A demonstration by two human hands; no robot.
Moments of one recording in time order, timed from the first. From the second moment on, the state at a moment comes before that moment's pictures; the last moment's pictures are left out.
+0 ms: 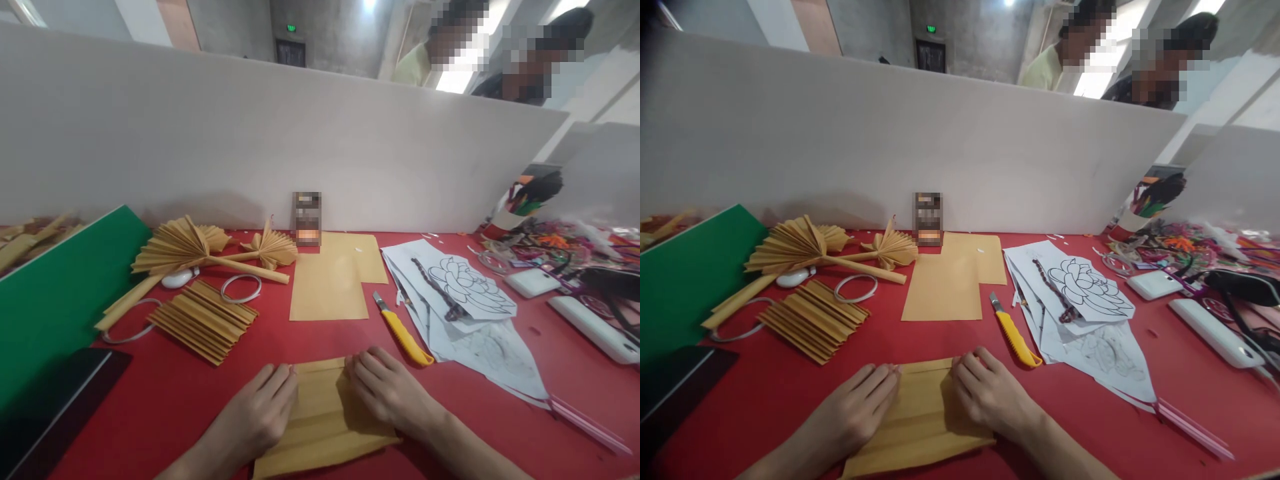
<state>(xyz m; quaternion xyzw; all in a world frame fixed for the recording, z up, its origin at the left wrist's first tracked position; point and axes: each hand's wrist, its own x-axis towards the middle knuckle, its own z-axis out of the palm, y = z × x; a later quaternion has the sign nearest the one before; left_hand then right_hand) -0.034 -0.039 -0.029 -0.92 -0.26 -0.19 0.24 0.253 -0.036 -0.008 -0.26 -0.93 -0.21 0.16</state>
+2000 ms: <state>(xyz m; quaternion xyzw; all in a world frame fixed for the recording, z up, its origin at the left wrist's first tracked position) 0.031 -0.022 -0.033 -0.93 -0.35 -0.13 0.05 0.271 -0.030 -0.010 -0.33 -0.92 -0.10 0.18</state>
